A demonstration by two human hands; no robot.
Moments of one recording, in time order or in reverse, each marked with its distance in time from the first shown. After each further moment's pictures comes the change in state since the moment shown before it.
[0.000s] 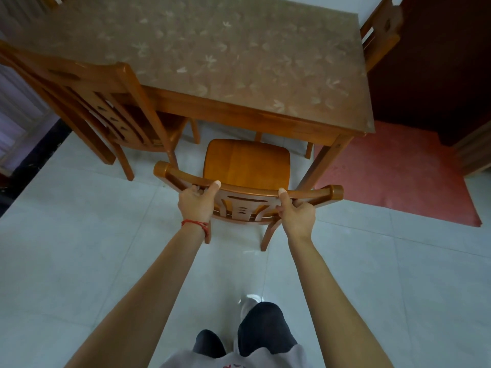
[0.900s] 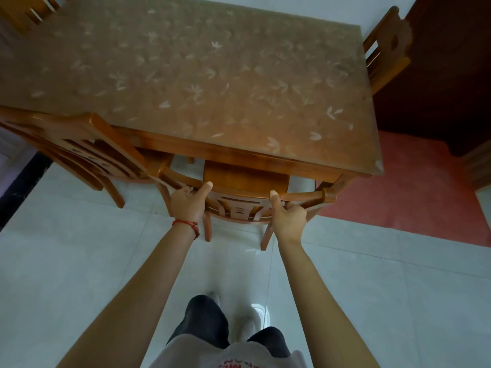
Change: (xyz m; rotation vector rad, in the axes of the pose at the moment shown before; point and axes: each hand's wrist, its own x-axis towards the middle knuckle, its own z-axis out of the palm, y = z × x) left_hand 0.150 0.080 0.089 -0.014 -0.058 0.022; right_hand 0.143 -0.084 0.067 -0.024 -0.022 0.021
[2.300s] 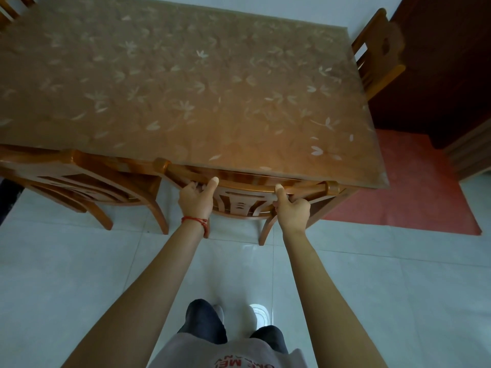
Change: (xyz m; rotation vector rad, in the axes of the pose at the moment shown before) left_hand 0.079 0.044 0.027 0.061 -0.089 0.098; right_hand 0.064 -0.041 0.054 0.017 0.117 0.049
